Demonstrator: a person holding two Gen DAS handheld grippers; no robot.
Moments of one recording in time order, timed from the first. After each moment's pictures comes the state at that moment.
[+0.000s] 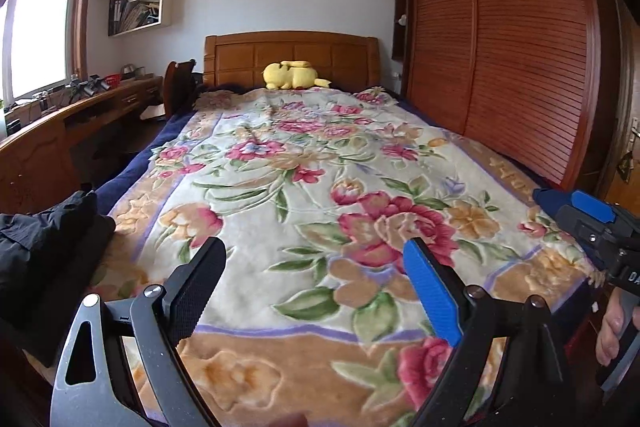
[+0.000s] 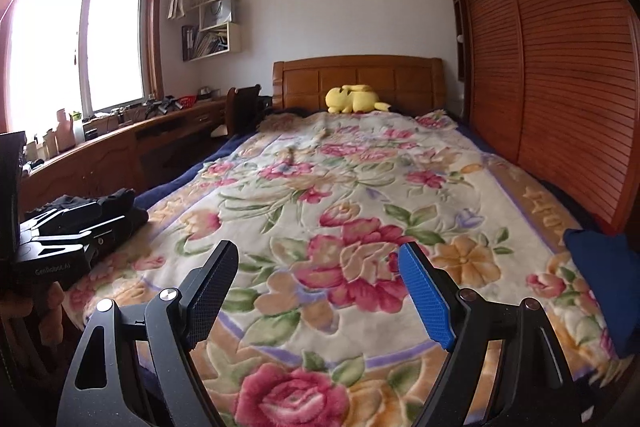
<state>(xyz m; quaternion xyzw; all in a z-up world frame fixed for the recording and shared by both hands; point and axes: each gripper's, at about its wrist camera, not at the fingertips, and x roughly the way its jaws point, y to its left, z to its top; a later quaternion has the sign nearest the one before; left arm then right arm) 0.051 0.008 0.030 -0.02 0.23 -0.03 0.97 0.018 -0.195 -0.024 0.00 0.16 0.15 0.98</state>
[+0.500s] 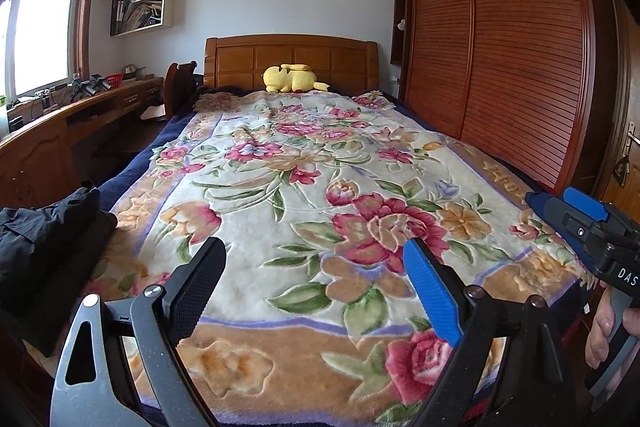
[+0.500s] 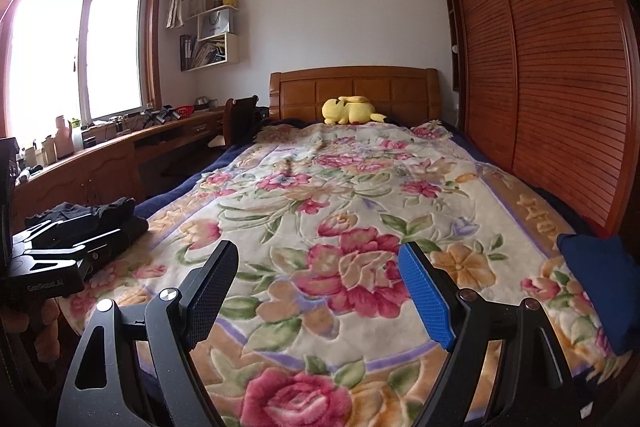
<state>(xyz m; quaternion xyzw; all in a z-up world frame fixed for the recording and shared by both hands) 0.034 0.002 0.033 -0.02 0.23 -0.03 0.97 0.027 -0.204 -0.035 0.01 0.15 0.14 0.98</state>
